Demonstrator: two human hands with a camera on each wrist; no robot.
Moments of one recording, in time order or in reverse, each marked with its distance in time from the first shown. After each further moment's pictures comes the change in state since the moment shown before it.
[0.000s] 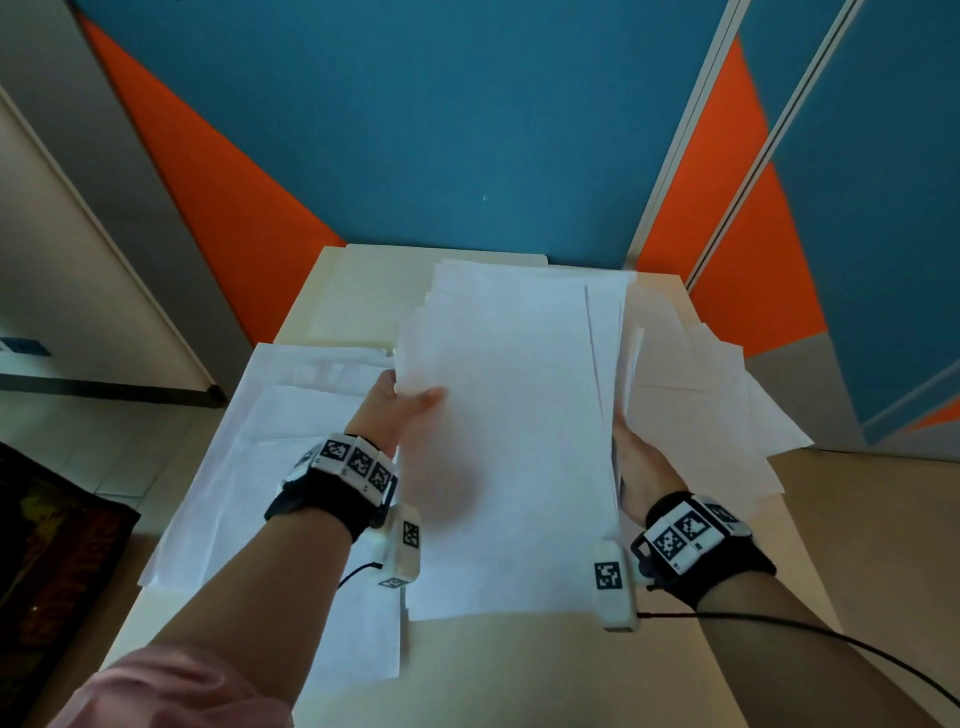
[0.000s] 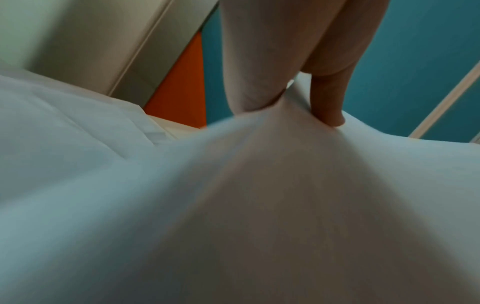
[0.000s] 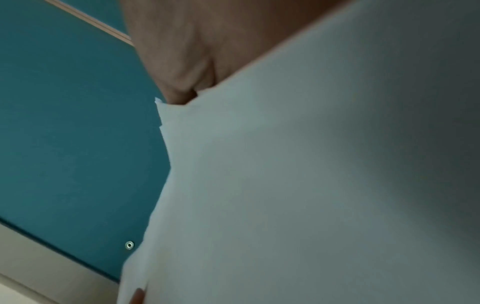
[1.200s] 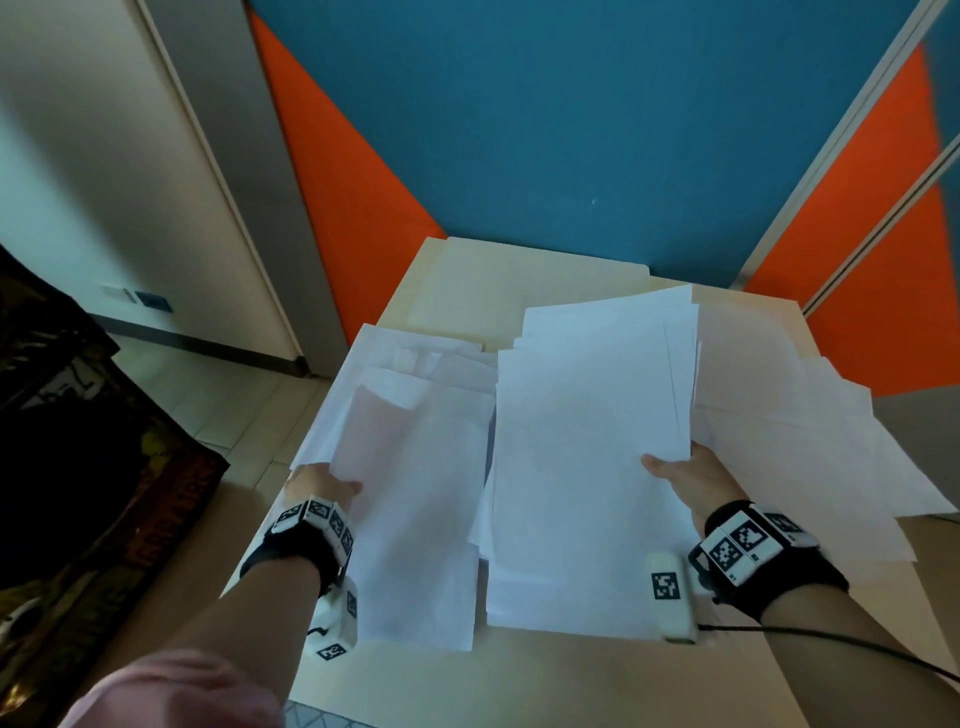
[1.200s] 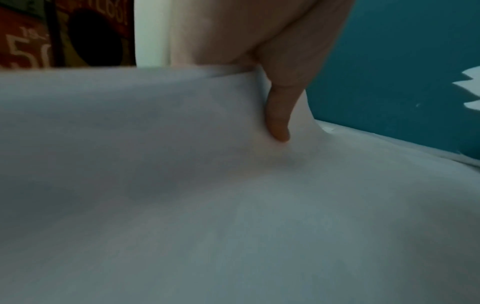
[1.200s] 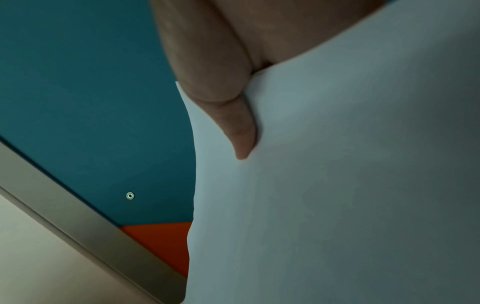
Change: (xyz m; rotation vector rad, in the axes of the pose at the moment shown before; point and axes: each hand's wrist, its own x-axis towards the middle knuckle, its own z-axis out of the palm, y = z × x) left_hand -0.025 -0.078 -0.173 1.011 0.496 -0.489; right_hand 0.031 0.010 0.048 -0.449 0.140 -0.054
